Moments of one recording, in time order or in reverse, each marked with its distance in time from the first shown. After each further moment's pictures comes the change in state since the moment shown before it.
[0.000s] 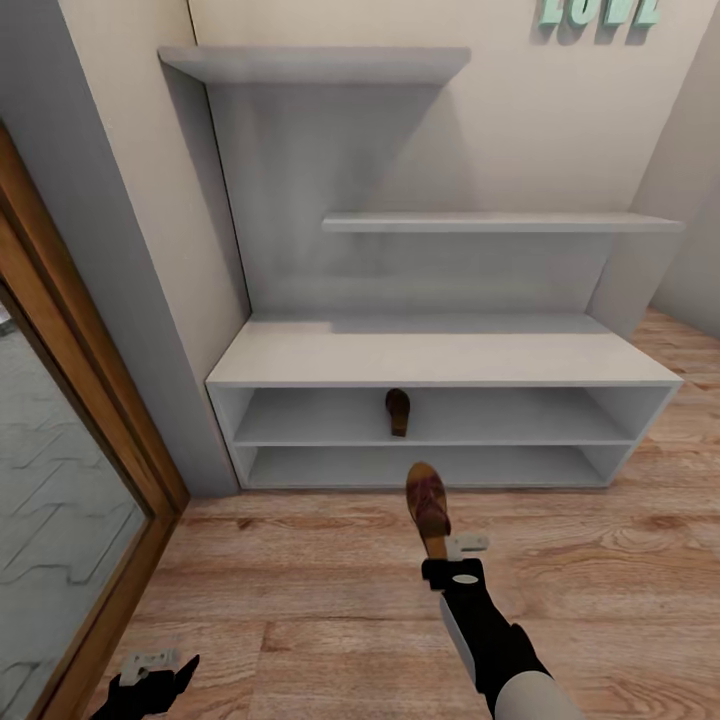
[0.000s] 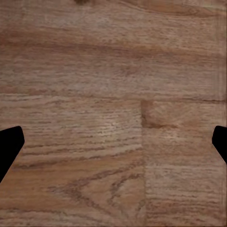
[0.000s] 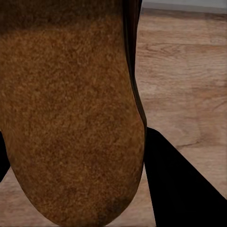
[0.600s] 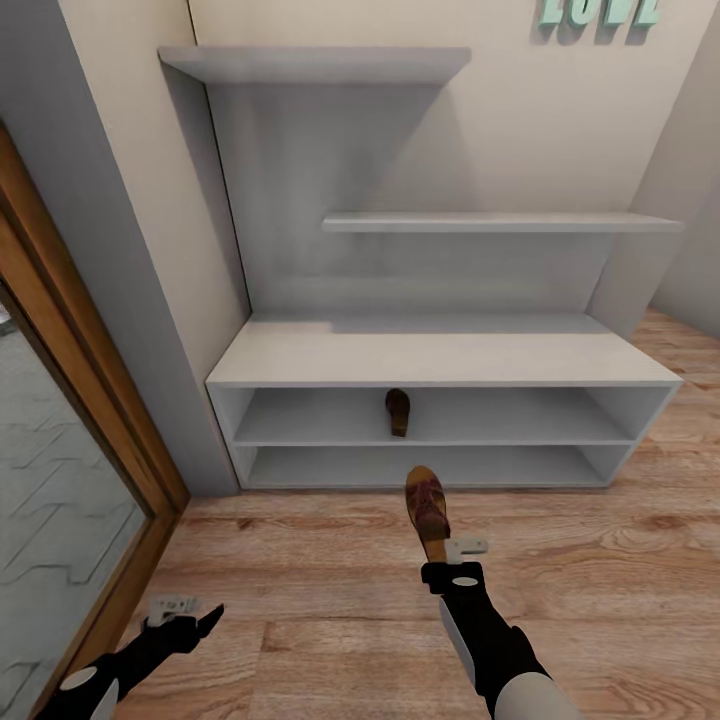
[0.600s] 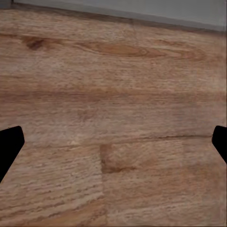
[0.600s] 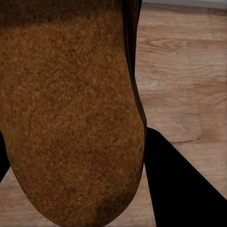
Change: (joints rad) left arm -0.120 -0.002 -0.001 -0.015 -0.005 0.069 -0.164; right arm 0.000 0.000 0.000 0.016 0.000 0.000 -0.001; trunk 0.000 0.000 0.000
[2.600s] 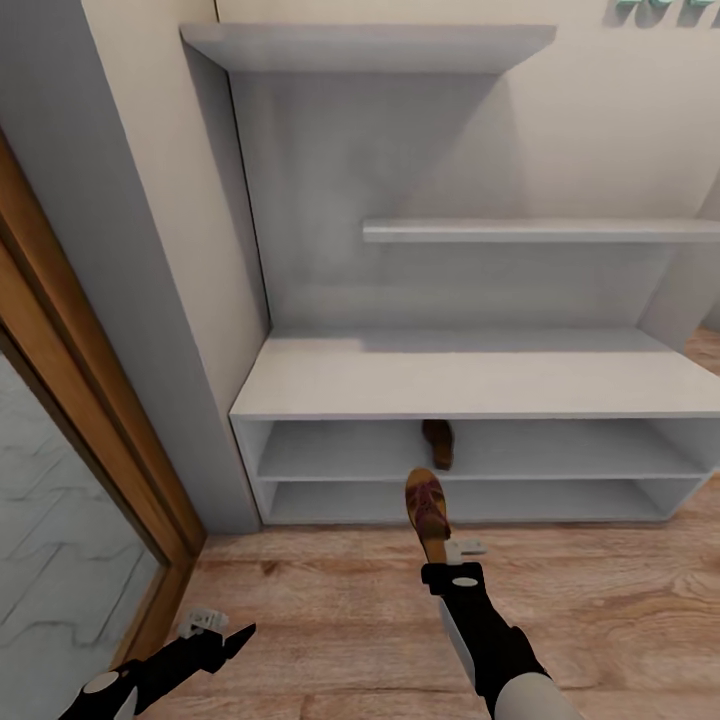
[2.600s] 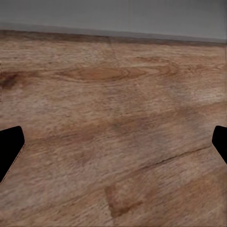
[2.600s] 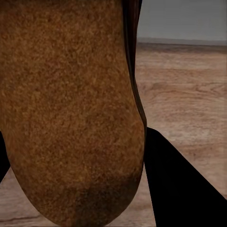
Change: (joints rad) left arm 0.008 -0.039 -0.054 0.015 -0.021 0.005 -0.184; right arm 0.000 0.000 -0.001 0.004 0.000 0.000 0.001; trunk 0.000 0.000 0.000
